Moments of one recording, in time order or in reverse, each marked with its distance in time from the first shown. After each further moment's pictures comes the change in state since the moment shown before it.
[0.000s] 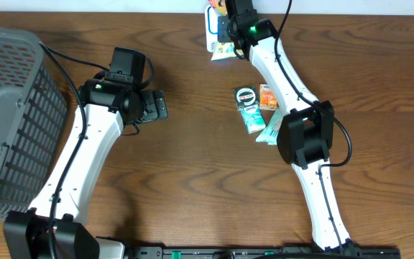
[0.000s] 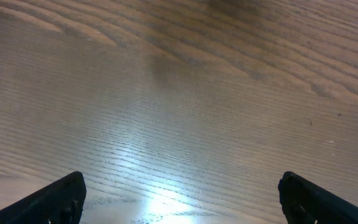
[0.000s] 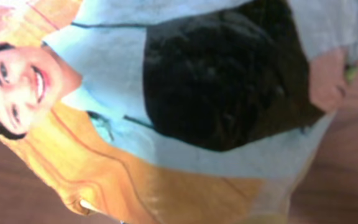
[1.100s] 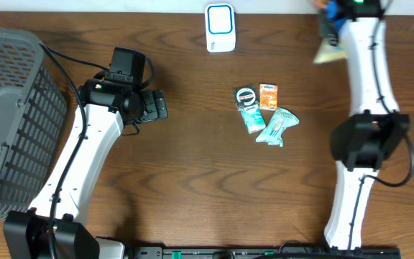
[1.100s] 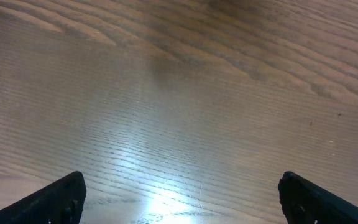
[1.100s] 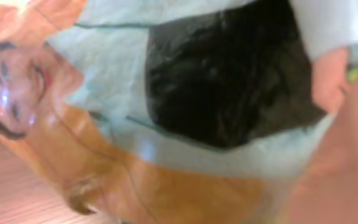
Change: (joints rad) left arm 0.000 0.000 0.000 0.000 0.000 0.000; right arm -0.421 -0.224 -0.015 -0.437 0.311 -0.322
